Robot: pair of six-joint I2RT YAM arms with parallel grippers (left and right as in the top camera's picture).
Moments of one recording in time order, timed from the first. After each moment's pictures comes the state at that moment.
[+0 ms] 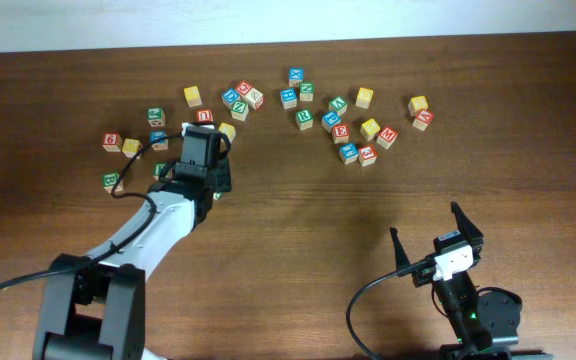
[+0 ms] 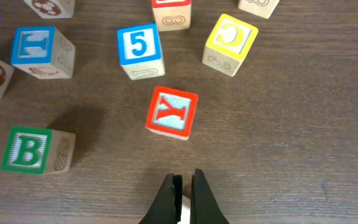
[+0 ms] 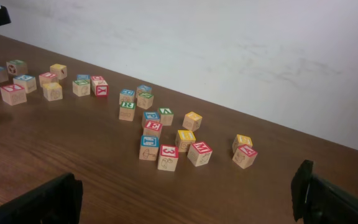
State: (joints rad) left arm -0.26 1.70 0.95 -0.17 -0.23 -0.23; right arm 0.01 0.01 0.01 -0.05 -0.26 -0.21
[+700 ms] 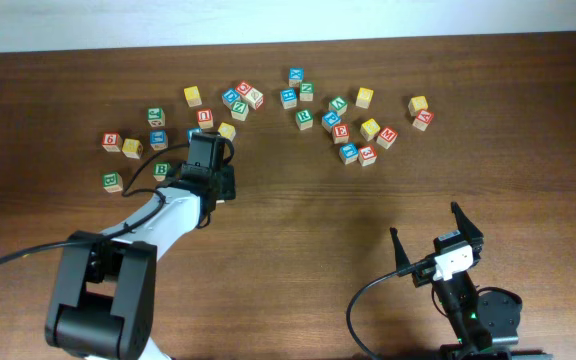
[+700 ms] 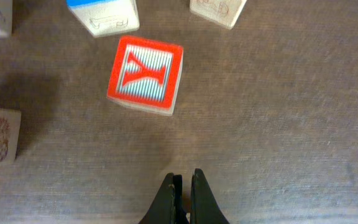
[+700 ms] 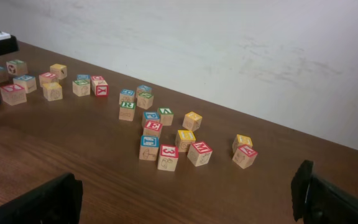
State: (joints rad) left arm -0.26 1.79 0.95 -0.18 -0.16 -0.23; right arm 0.01 0.01 0.01 -0.05 -0.26 -0.21
